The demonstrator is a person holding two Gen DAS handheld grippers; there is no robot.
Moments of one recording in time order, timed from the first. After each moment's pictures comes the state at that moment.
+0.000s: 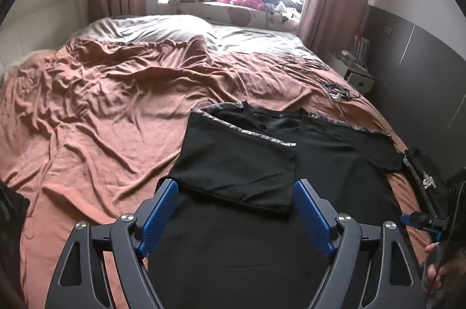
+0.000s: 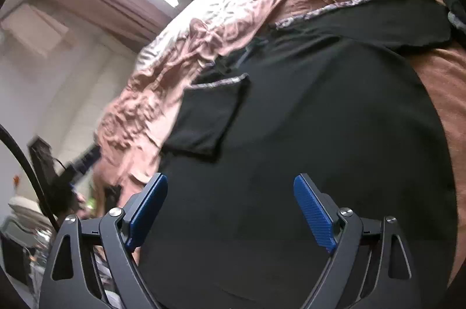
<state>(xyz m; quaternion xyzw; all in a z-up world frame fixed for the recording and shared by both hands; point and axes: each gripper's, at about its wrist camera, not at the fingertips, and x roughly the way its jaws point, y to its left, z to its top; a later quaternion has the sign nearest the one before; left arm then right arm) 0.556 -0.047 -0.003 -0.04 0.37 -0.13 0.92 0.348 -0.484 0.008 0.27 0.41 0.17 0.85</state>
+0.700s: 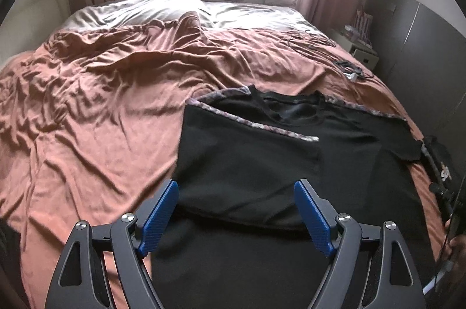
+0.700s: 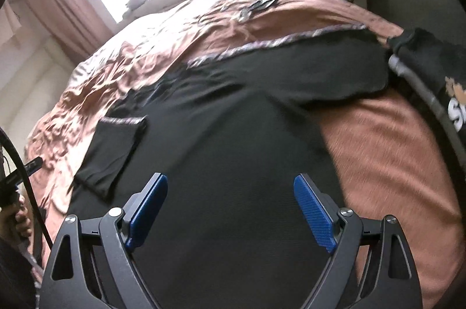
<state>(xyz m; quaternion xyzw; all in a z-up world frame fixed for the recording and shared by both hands) 0.647 -0.049 -0.044 -0.01 0.42 -0.14 0.90 0.375 -0.525 0.019 0.19 0.38 0.01 0.91</state>
